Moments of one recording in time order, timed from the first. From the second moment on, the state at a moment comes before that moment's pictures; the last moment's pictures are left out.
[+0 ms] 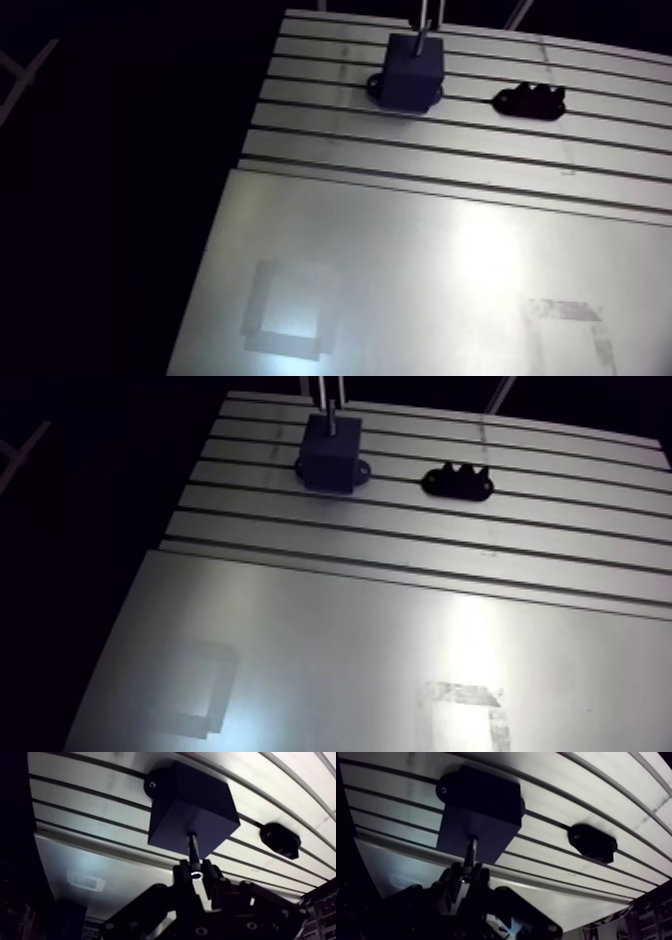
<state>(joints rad) 0.12 -0.87 1.16 -1.29 -1.68 -1.84</state>
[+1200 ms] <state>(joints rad) 0.12 -0.87 1.16 -1.29 -1.68 -1.84</state>
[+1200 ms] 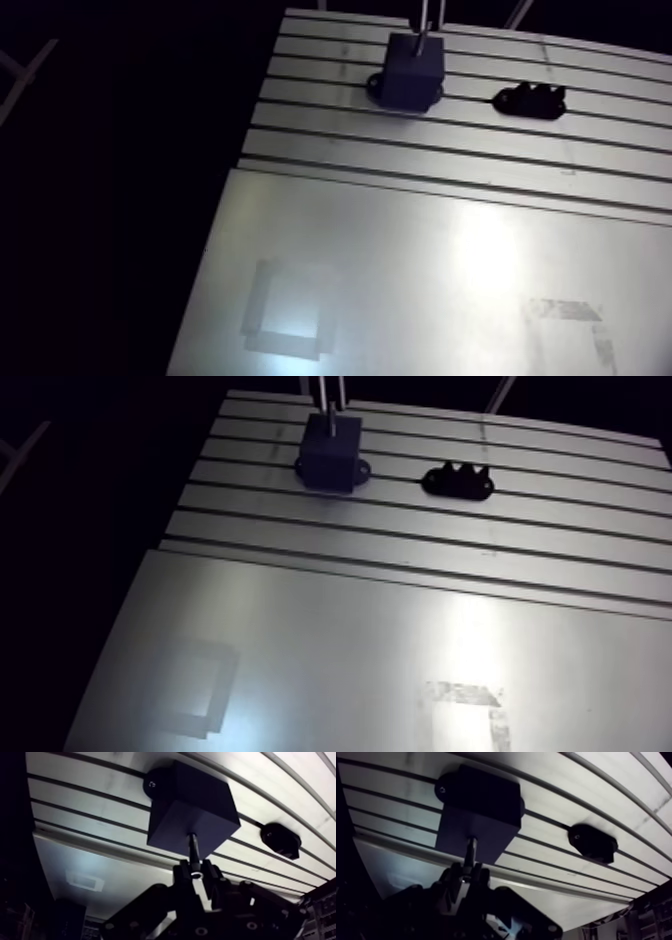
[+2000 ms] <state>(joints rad) 0.12 -0.87 1.18 -1.29 -1.68 -1.84</state>
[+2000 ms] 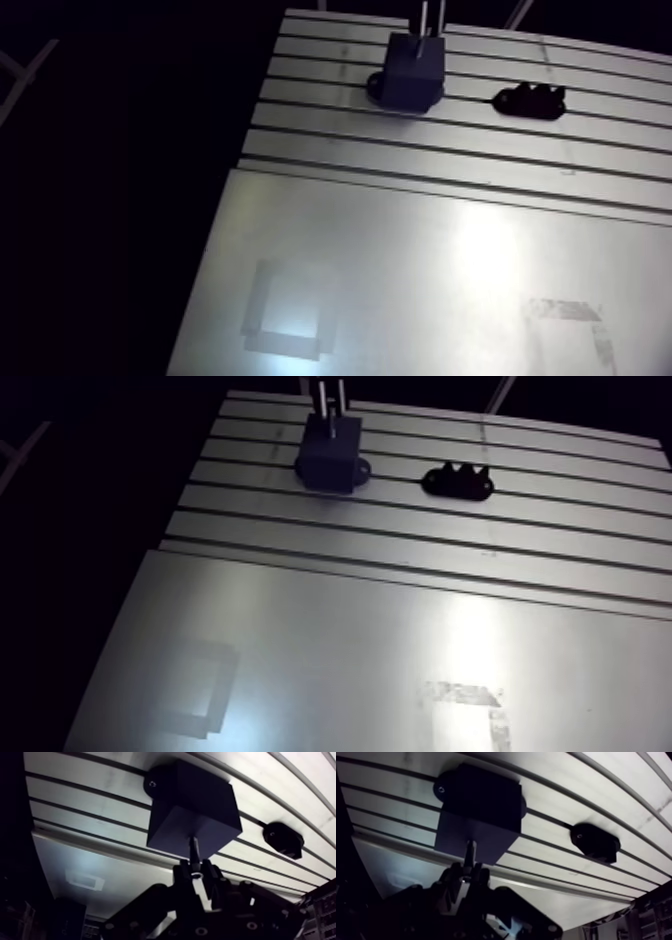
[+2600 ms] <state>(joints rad) 0.12 -0.88 1.19 -1.33 -1.69 -1.86</state>
